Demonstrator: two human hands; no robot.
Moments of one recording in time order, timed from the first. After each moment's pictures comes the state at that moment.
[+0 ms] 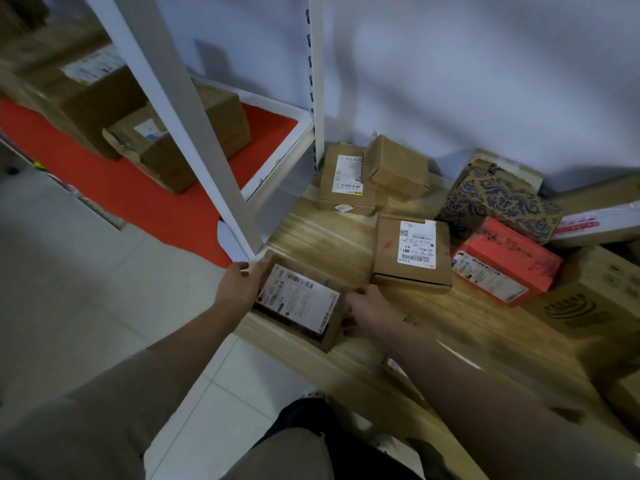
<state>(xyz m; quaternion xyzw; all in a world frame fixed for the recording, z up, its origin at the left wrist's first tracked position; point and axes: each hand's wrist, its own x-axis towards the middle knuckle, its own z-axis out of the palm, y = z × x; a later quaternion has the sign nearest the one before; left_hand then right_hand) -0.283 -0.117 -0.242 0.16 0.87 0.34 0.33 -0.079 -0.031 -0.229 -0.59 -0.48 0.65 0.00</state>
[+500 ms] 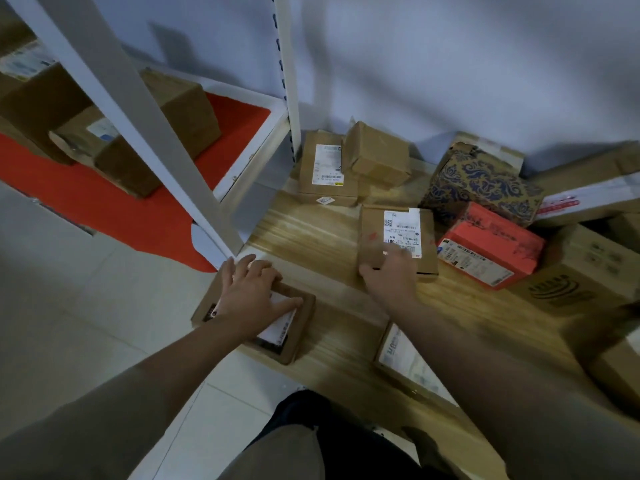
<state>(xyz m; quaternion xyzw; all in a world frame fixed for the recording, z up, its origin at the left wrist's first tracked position) -0.263 -0.105 -0.244 0.58 0.80 -0.03 0.15 -0.059 0.018 -0.230 -0.64 -0.66 0.37 0.11</state>
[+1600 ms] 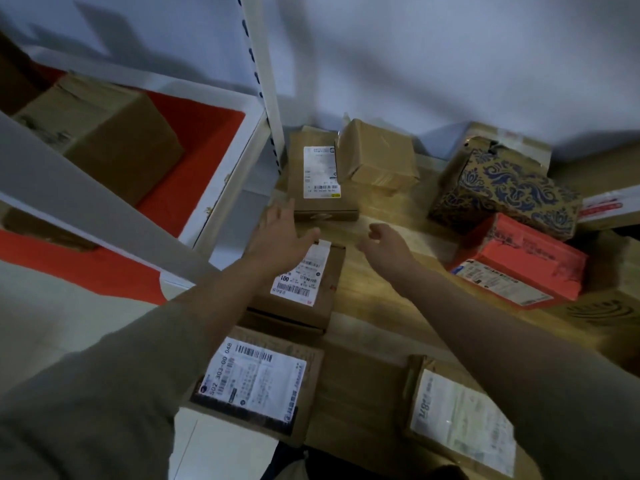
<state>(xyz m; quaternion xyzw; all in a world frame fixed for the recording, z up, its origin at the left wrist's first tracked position) -0.301 0.069 -0.257 0.51 0.80 0.11 0.30 -0.116 0.119 -0.253 -0.64 -0.56 0.51 0.10</state>
